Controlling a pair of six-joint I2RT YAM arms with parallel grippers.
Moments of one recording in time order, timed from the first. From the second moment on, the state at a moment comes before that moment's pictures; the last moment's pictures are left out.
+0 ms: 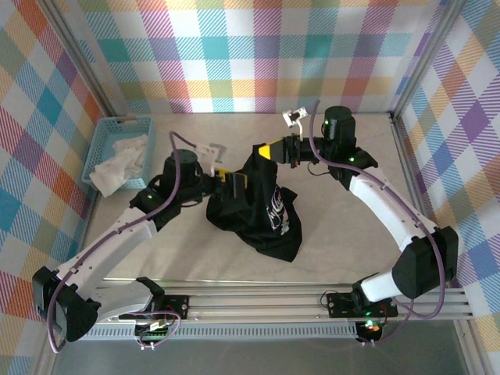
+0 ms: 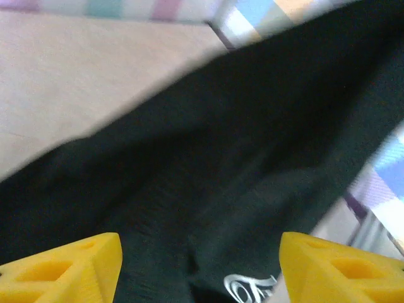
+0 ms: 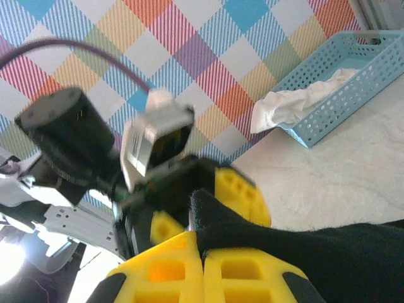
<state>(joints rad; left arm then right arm) -0.61 1.14 1.00 -0.31 0.31 -0.38 0.41 1.43 1.29 -0.08 -1.07 0.47</state>
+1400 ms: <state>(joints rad) -0.59 1.25 1.20 -0.47 0.34 -0.47 0.53 1.09 0.99 -0.47 -0.48 0.15</state>
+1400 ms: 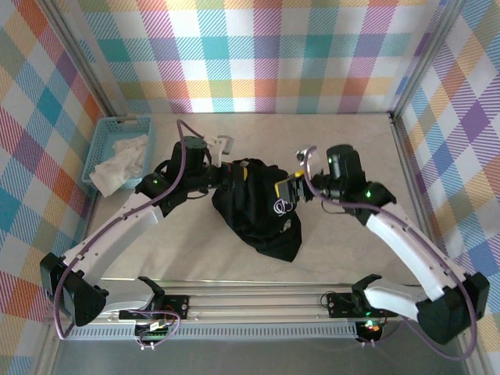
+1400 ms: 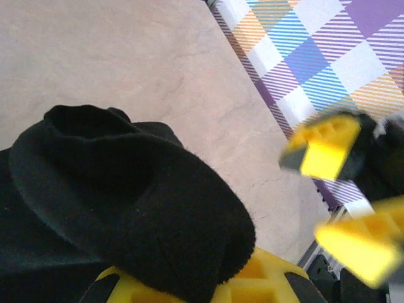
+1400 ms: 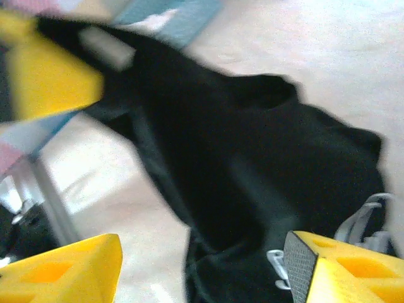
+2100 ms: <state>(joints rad) -0.55 1.21 1.23 -0.56 0.29 -0.48 0.69 1.39 0.88 -0.13 -0.42 0.18</state>
